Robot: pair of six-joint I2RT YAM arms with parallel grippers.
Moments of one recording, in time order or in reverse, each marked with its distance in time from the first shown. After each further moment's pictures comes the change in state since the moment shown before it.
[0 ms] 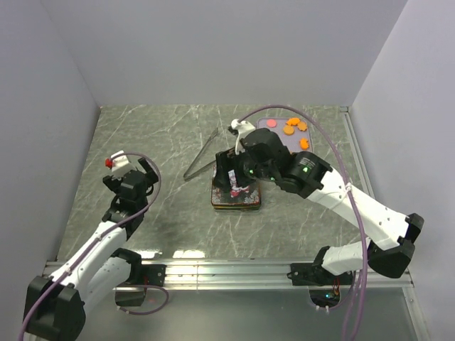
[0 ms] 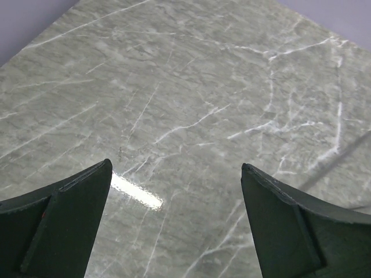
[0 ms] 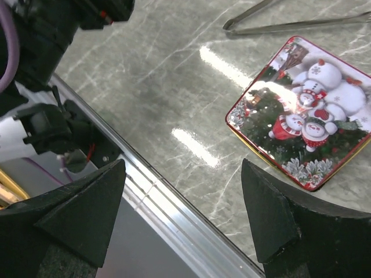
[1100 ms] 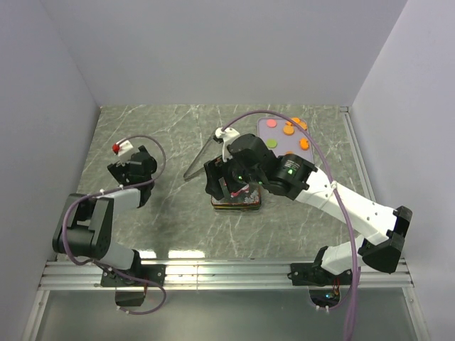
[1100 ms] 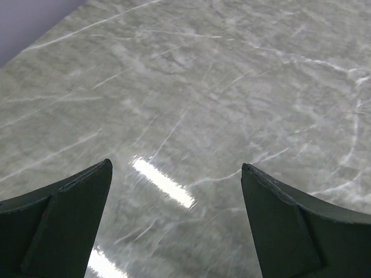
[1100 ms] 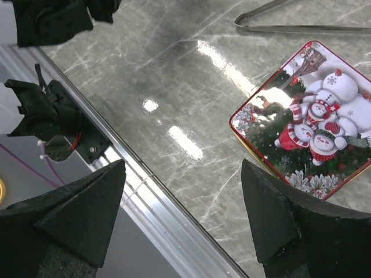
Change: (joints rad) left arm 0.152 0.641 0.116 0.421 -0.047 0.047; right arm 0.066 0.067 -0.010 0.039 0.011 -0.077
